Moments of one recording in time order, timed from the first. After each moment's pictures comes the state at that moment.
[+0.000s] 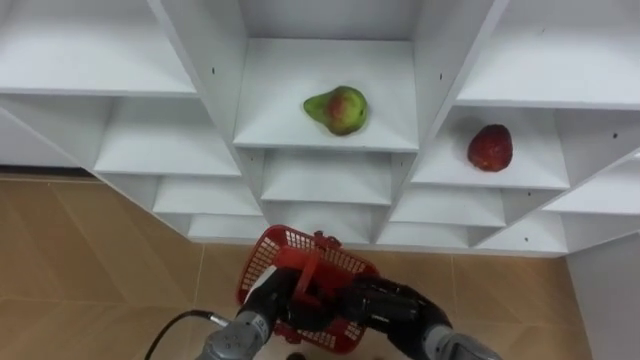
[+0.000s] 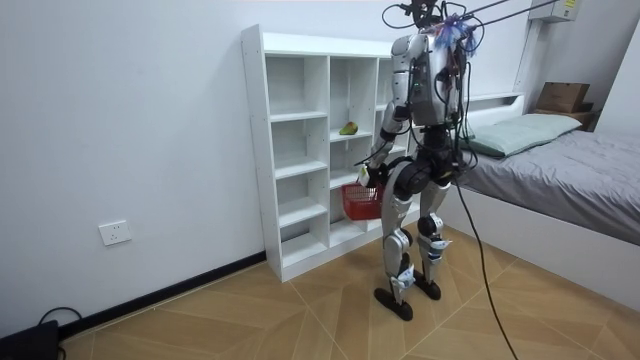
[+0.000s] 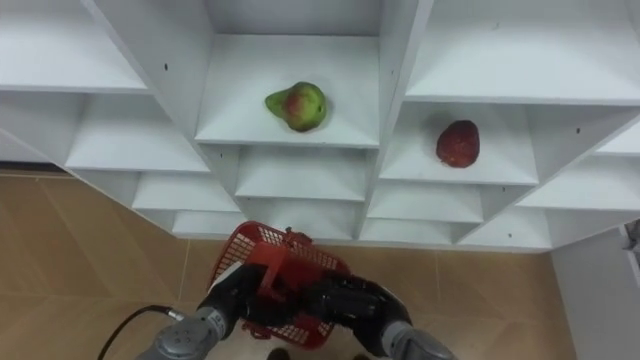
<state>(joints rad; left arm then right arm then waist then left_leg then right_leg) -0.15 0.10 -0.45 0.90 -0.11 -0.08 -0.01 -0.21 -0.15 0.48 1.13 0.86 -0.02 0.27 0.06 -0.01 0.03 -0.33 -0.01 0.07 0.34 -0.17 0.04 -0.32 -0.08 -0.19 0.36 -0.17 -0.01</state>
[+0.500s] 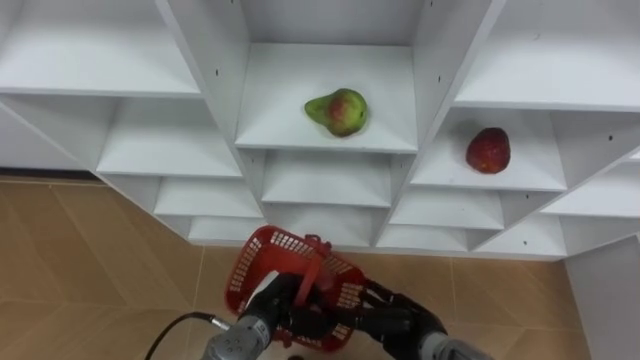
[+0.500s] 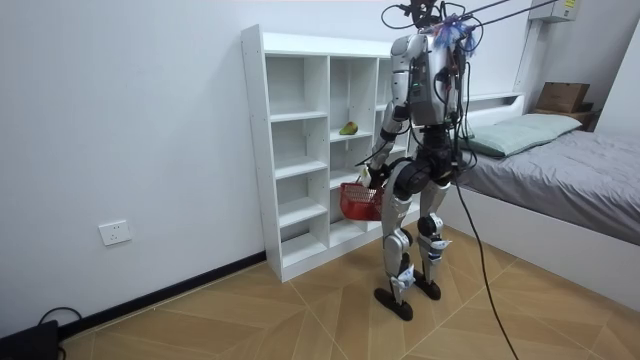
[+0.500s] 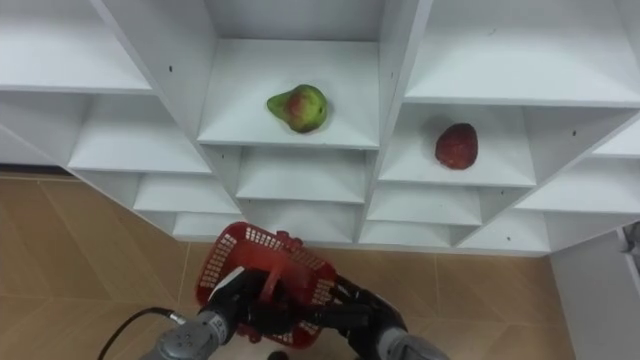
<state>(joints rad) -0.15 0.11 -0.48 0.91 -0.11 -0.07 -0.01 -0.21 -0.15 0.50 1.13 0.88 0.00 0.29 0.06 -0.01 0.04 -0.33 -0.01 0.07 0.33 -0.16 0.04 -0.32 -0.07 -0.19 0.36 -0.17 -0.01</state>
